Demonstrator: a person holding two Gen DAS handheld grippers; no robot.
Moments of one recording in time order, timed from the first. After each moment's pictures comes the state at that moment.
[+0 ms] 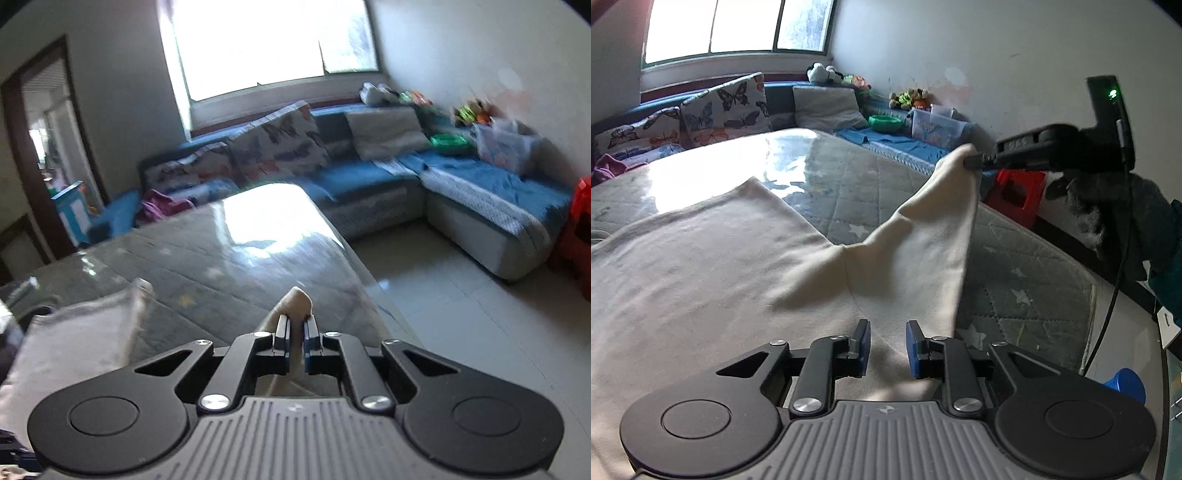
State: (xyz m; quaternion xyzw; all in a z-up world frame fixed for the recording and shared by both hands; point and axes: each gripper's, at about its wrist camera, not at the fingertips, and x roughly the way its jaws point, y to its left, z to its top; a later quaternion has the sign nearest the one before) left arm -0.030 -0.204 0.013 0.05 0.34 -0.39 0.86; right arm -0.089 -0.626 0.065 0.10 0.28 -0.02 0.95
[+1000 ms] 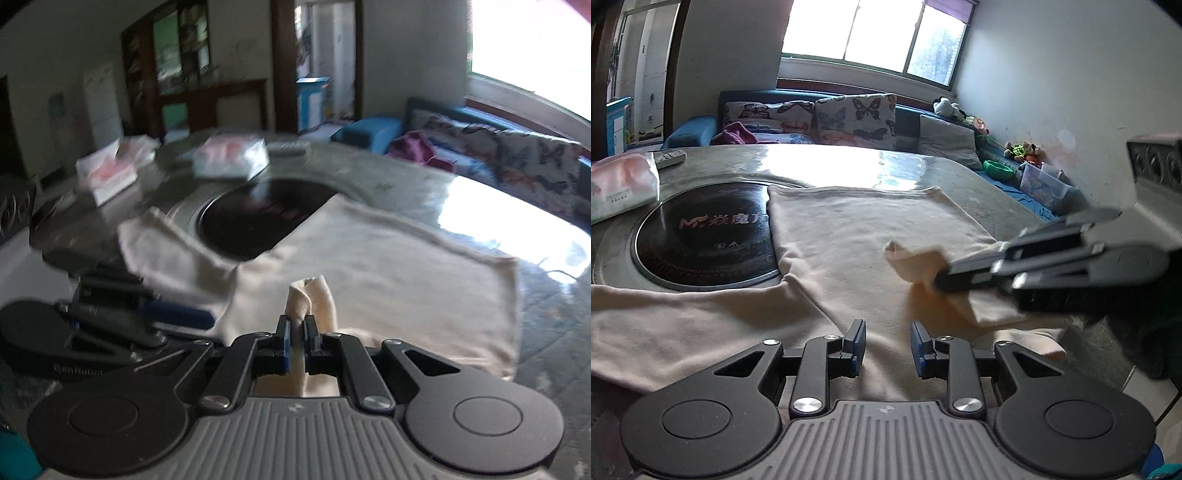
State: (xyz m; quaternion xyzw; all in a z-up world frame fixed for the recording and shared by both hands) left arm -0.061 -0.041 0.021 -0.04 0.33 -0.22 0.92; right arm -0.118 -0.334 0.054 -0.11 0.34 0.35 0.87
